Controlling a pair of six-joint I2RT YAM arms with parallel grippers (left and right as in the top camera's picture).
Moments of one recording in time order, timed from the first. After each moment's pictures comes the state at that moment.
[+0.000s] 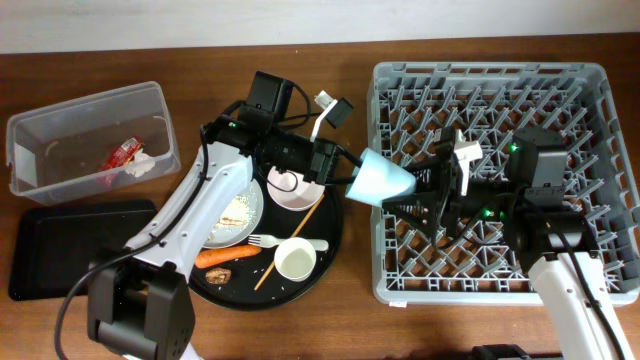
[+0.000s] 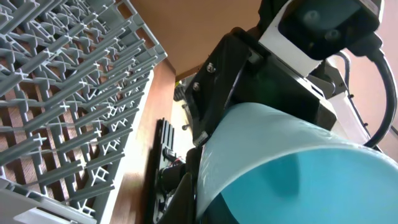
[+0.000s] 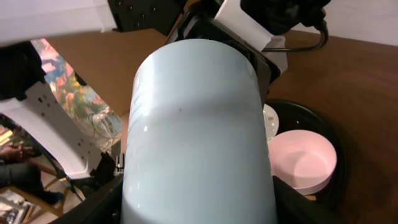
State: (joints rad) left arm -0.39 1.80 1.48 -0.70 1.40 -0.05; right arm 0.01 1.14 0.93 -0.45 -1.26 -0.17
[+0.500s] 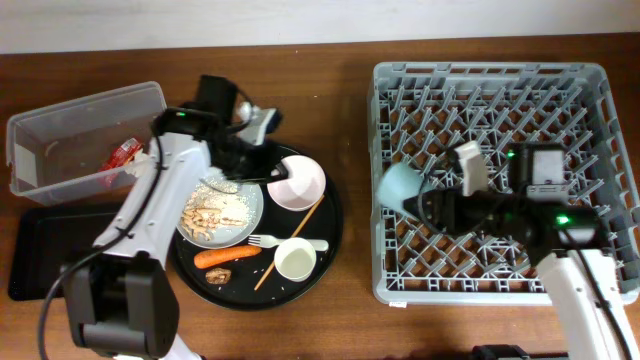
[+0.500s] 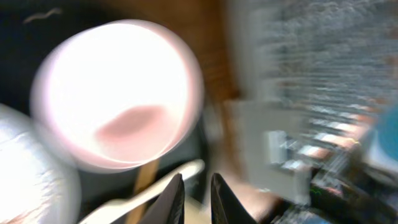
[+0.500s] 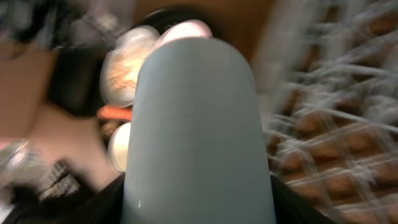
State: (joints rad) left arm -0.19 1.80 1.49 -1.03 0.59 -0.05; right arm -0.02 1.15 1.02 -0.90 -0.68 -0.02
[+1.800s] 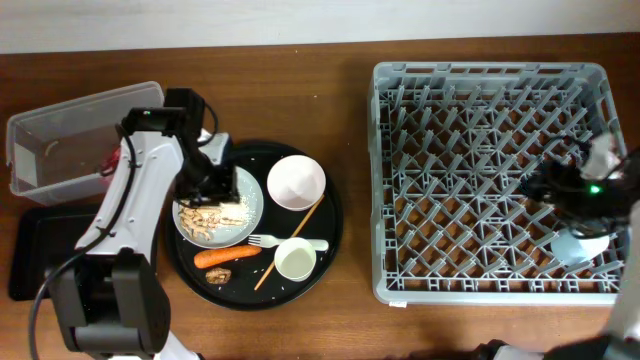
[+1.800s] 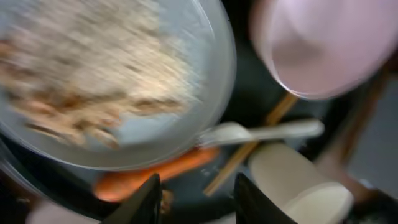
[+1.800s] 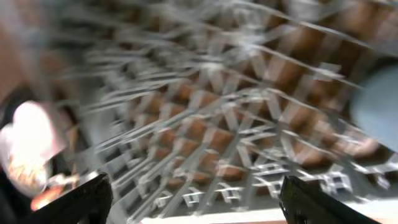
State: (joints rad) left arm -0.07 1.80 1.49 -1.29 0.24 -0.04; right arm -0.56 1.44 1.36 -1.30 -0.43 -0.04
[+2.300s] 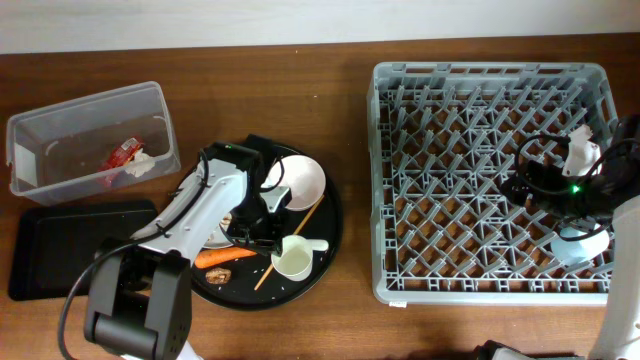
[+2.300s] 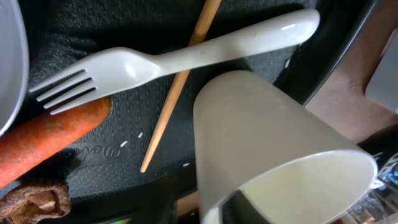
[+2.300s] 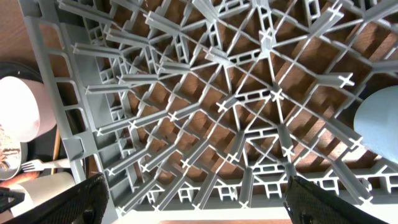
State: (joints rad) left arm -0.35 1.80 1.25 -1.24 0.30 -0.07; right arm -0.45 1.38 1.37 -1.31 -0.35 -0.06
